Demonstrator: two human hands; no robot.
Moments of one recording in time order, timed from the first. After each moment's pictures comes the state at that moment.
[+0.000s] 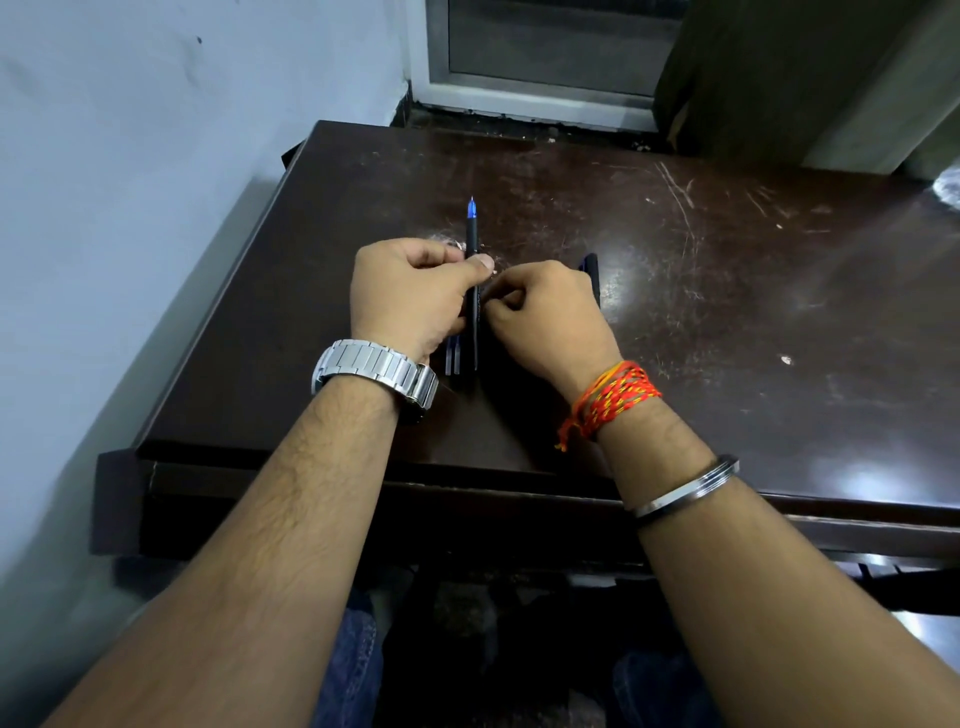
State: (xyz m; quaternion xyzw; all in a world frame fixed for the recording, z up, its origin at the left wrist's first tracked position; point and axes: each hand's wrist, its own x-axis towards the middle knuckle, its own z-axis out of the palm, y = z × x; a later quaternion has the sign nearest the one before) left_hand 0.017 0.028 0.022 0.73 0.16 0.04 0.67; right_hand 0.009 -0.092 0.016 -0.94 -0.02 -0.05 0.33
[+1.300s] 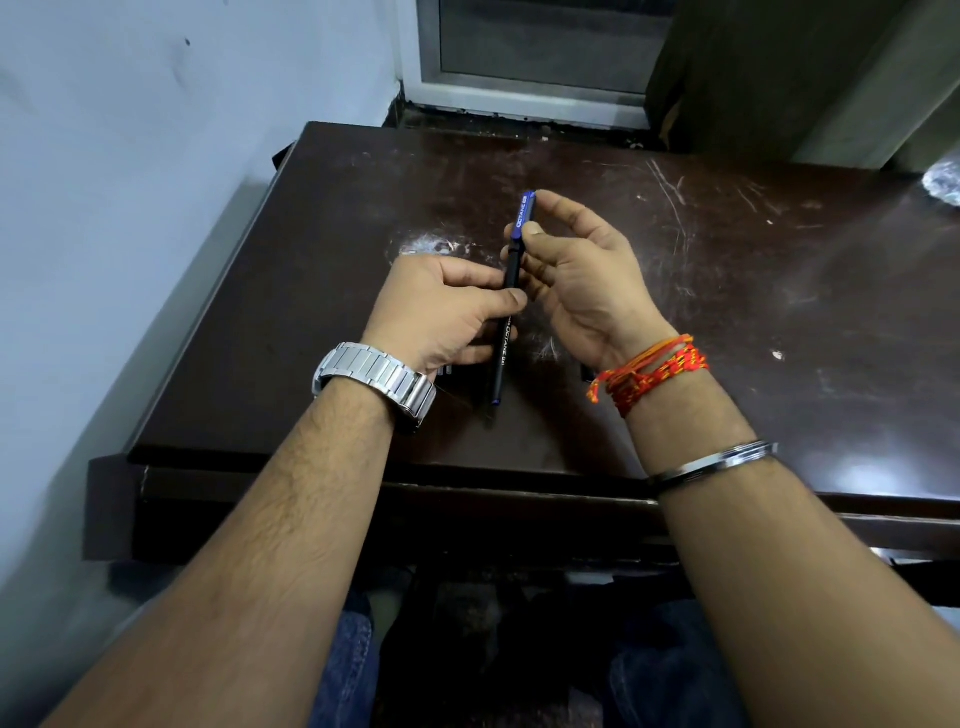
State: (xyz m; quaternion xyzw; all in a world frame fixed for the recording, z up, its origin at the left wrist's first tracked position) left_hand 0.001 0.016 0.033 0.70 0.08 -0.13 0.70; right_hand 0.023 -0.110 0.034 -0.54 0.09 0.01 0.84
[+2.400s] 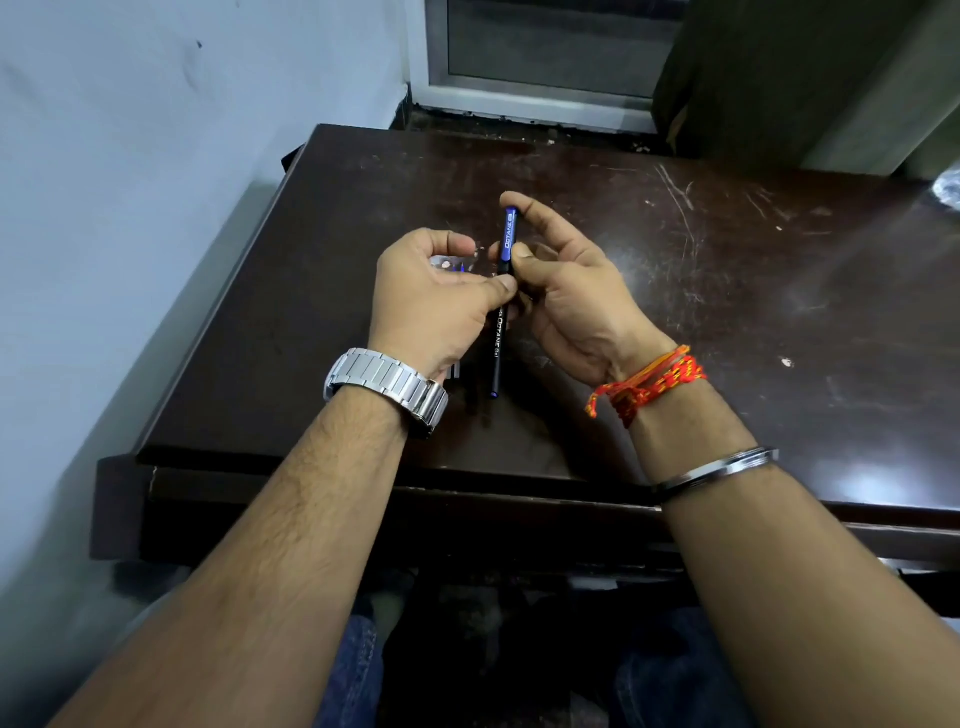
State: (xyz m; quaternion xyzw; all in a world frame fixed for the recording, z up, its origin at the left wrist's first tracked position) left_hand 0.007 0.017 0.026 0.71 0.08 0.04 0.70; right_hand 0.016 -0.102 0.033 -0.55 0.00 0.10 0.83
